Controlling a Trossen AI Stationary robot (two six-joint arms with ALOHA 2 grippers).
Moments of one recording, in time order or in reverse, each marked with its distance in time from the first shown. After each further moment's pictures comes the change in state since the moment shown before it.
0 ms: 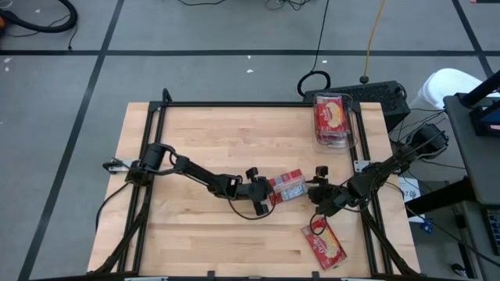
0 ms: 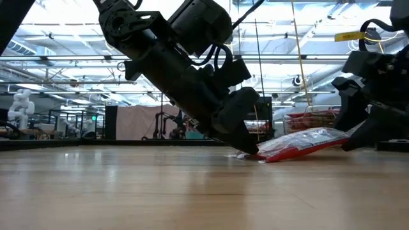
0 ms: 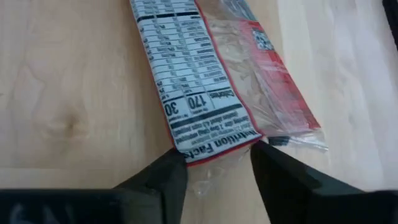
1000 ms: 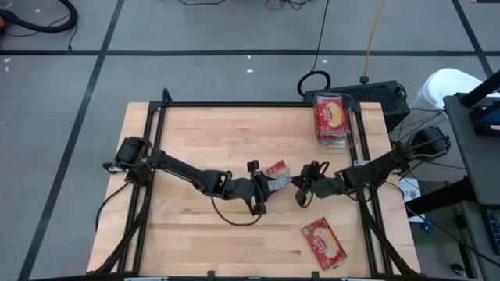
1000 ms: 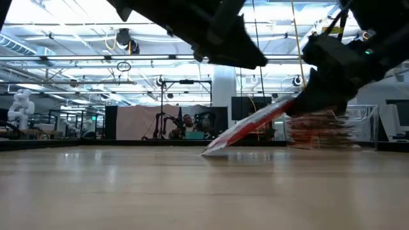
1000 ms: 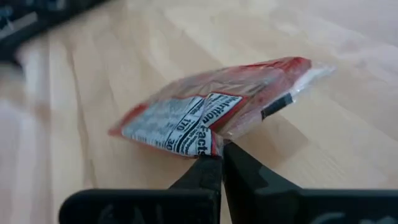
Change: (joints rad) left arm -0.048 -0.250 0.001 0.019 -0.101 0.283; right arm -0.216 0.005 0.003 0.432 -0.103 0.513
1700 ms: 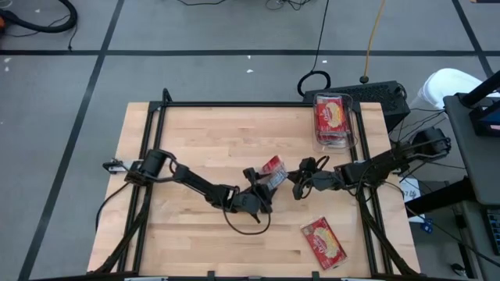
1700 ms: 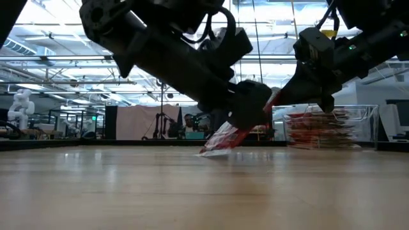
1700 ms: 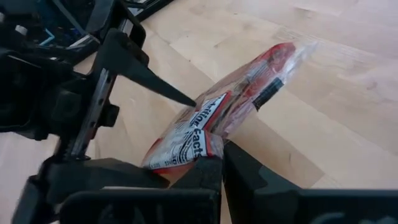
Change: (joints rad) left arm -0.050 0.268 0.000 0.241 -0.395 0.021; right arm -0.088 0.000 0.000 0.126 -0.058 -0.002
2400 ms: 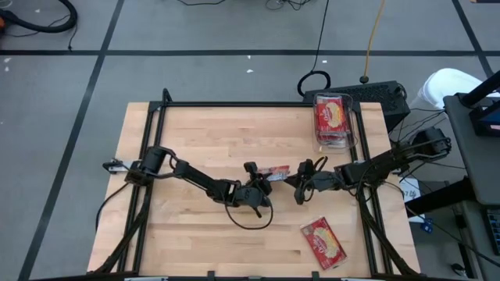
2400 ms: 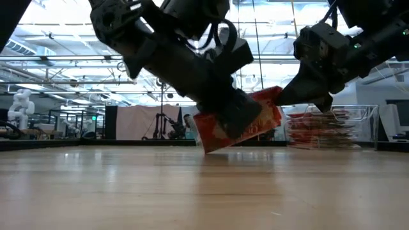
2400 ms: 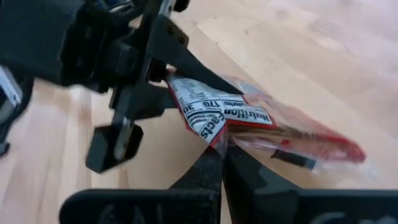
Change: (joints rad) left arm 0.044 -0.015 0.000 -0.045 0.002 0.150; right arm 0.001 -0.001 -0.001 0.009 -0.106 -0.082
